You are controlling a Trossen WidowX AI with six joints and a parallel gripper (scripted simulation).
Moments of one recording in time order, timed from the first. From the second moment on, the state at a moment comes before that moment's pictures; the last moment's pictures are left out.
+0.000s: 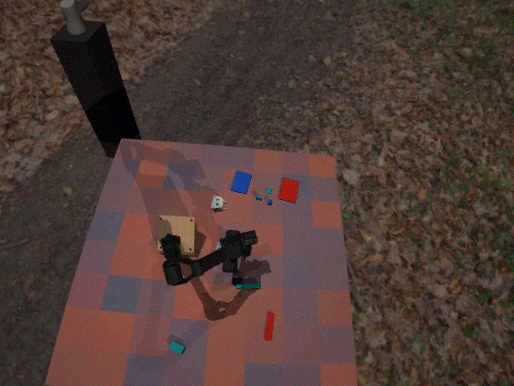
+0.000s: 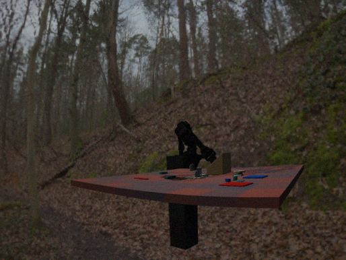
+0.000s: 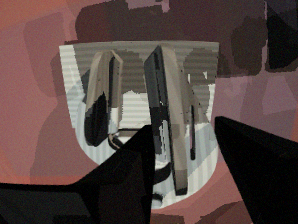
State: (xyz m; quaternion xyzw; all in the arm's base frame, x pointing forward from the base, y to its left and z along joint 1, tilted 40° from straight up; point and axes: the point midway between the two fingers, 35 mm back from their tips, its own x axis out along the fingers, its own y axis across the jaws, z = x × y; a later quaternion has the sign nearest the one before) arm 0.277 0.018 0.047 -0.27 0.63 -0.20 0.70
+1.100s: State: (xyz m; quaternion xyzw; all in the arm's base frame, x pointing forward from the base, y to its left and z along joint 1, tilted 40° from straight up) arm 0.278 0.004 0.031 -0.28 0.63 -0.20 0.70
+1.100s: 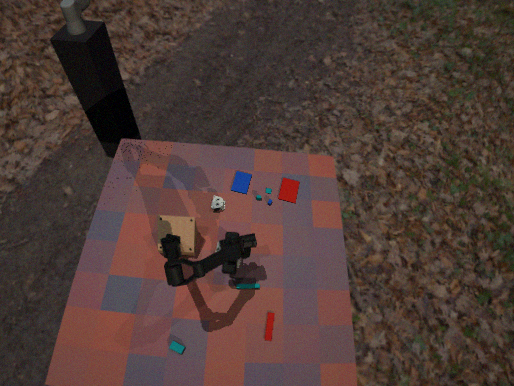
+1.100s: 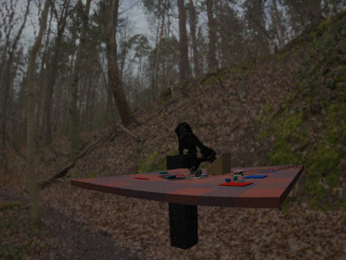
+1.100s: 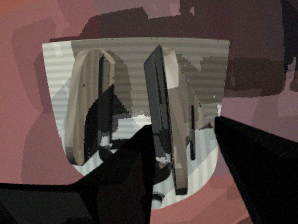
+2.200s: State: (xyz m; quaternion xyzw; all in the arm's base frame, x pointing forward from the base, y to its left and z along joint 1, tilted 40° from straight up) arm 0.278 -0.001 0.025 -0.28 0.63 -0.20 0.70
